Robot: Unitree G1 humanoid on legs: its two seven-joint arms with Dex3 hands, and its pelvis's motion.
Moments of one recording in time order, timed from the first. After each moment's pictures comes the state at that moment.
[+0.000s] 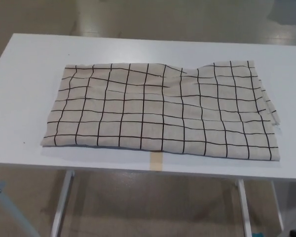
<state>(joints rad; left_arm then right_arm) 0.14 0.33 0.43 0.67 -0.12 -0.18 -0.12 0.20 -0.13 -0.27 0.57 0.02 -0.29 0.01</state>
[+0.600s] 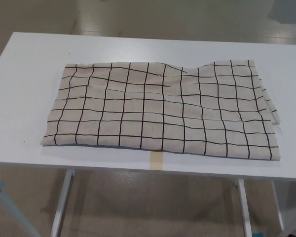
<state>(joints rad) 0.21 0.32 0.42 0.57 -0.14 -0.36 -0.16 0.23 -0.08 -0.28 0.48 0.07 -0.37 0.01</state>
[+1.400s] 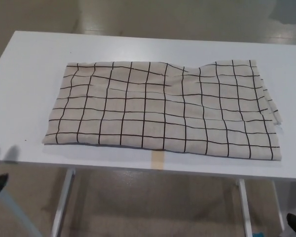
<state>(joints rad) 0.12 0.43 0.41 0.05 0.09 -0.57 -0.09 0.24 -0.07 -0.23 0.49 0.05 -0.38 0.03</state>
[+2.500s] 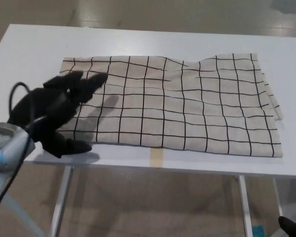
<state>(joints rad) -0.51 0.64 -0.26 0.48 0.63 -0.41 -0.09 0.22 -0.08 -0.20 0.55 0.04 -0.41 0.03</state>
